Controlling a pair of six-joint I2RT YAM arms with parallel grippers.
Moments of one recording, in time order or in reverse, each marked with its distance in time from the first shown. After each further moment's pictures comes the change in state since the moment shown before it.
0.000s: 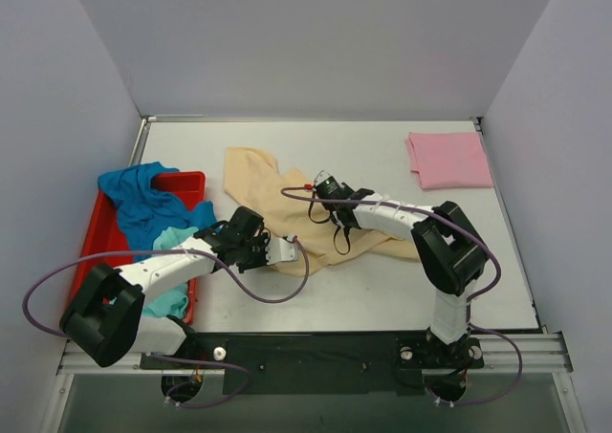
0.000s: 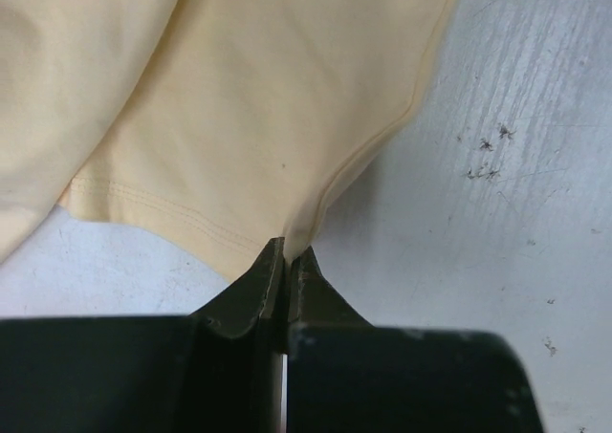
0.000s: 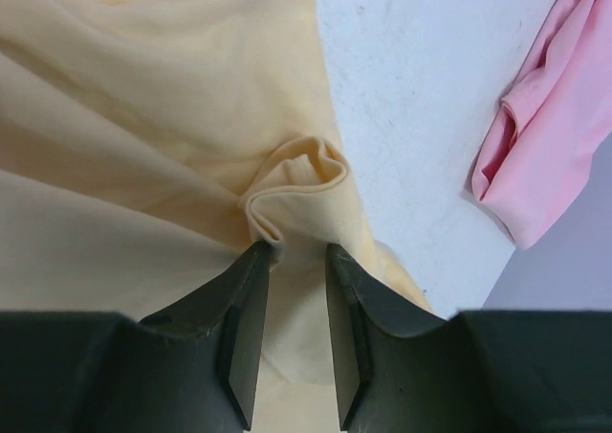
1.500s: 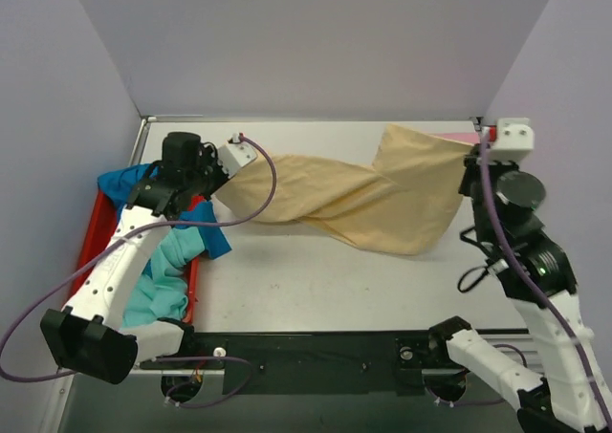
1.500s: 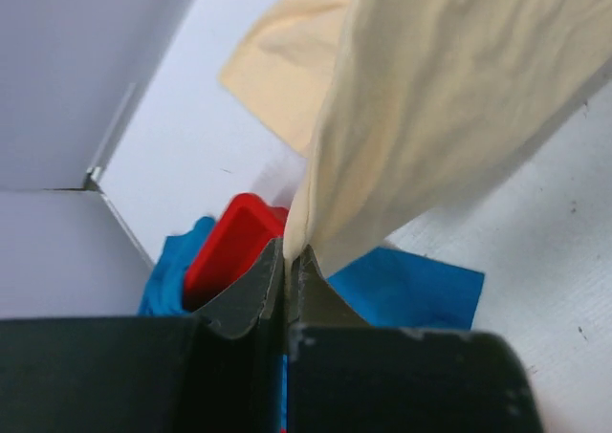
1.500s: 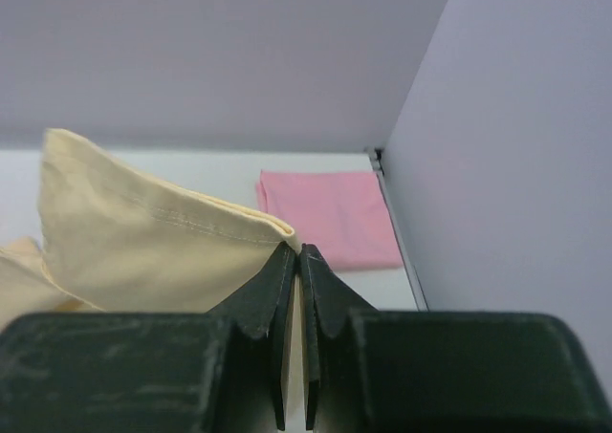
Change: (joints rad) left arm 0.328 -0.090 0.520 -0.209 -0.066 -0.116; right arm -0.297 -0.979 0.082 -0.123 -0.084 0.187
